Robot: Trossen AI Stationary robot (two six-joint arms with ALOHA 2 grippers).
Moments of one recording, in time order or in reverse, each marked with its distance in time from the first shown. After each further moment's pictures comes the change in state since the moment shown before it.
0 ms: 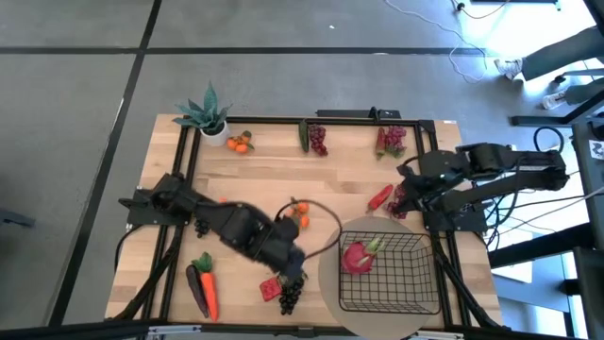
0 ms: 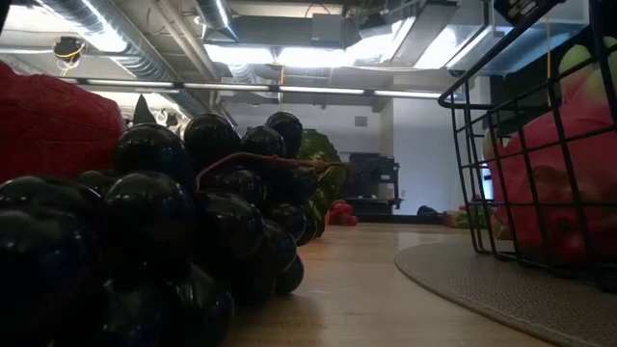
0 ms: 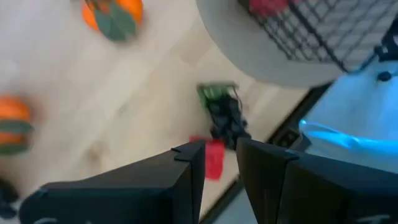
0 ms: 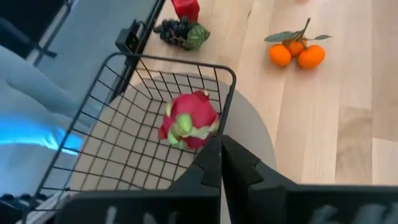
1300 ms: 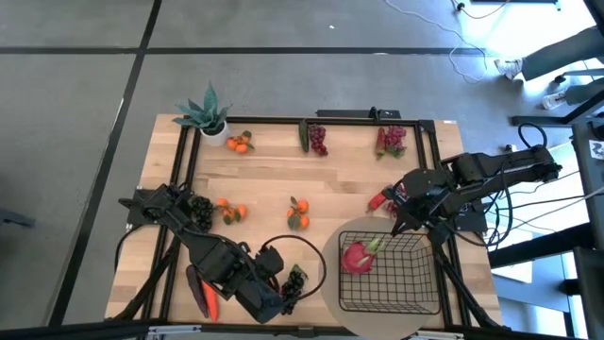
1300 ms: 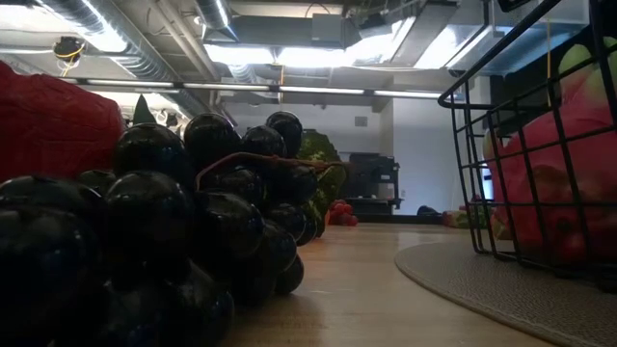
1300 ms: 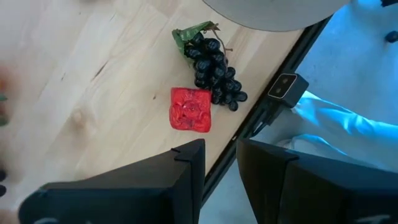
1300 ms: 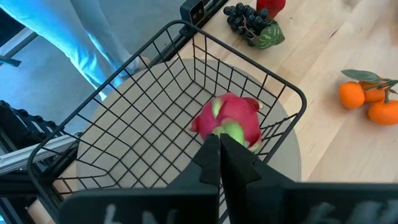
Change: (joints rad) left arm -0.173 0.023 -0.001 -0.005 -0.026 -0.039; right arm 0.135 0.110 0.000 0.061 -0.111 -0.271
